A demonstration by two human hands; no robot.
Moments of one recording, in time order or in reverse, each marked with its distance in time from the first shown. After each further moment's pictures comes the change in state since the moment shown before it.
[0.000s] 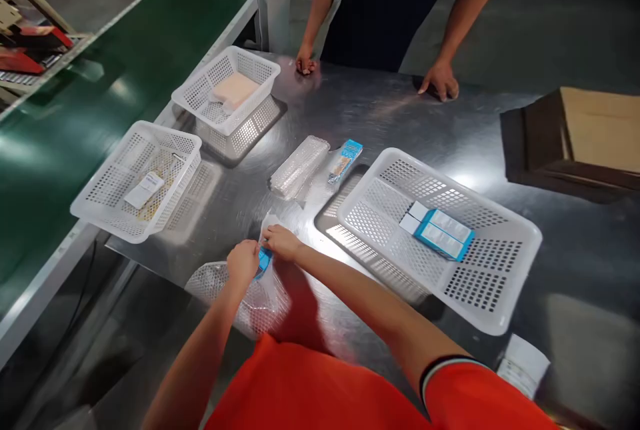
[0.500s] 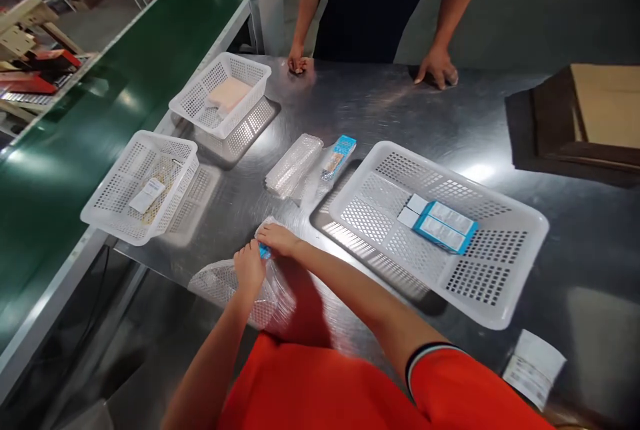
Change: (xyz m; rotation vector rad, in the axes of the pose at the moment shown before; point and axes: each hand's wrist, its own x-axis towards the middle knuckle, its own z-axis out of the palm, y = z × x) left_hand -0.019 0.029 0.034 0.061 0.084 -0.030; right_hand 0.004 0.012 0.007 0.017 0.045 -0.107
